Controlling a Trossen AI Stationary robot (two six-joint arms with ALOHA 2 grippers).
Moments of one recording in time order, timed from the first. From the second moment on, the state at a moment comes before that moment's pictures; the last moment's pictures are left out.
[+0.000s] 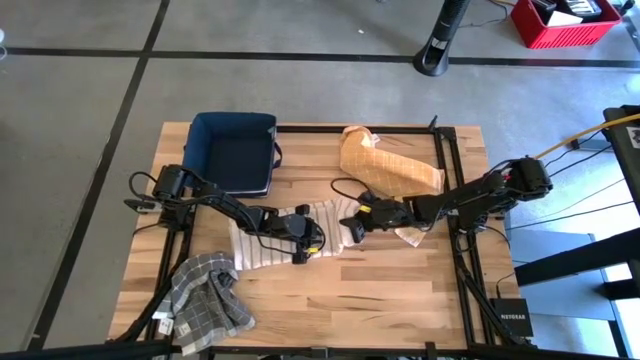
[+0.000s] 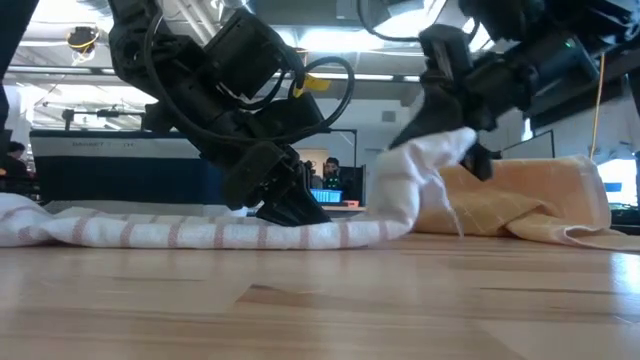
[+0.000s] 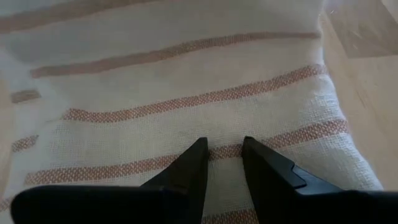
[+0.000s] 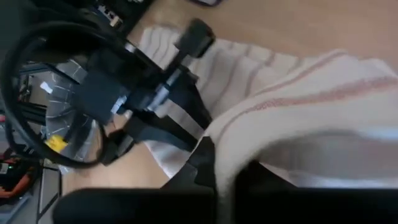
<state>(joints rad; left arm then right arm) -0.13 1.94 0.82 0.41 -0.16 -0.02 0.14 1.46 0.58 0.33 0.19 0.92</state>
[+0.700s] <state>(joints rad) -0.20 1.71 0.85 -0.21 -0.17 -0.23 0.14 1.53 0.64 0.21 0.16 0.78</state>
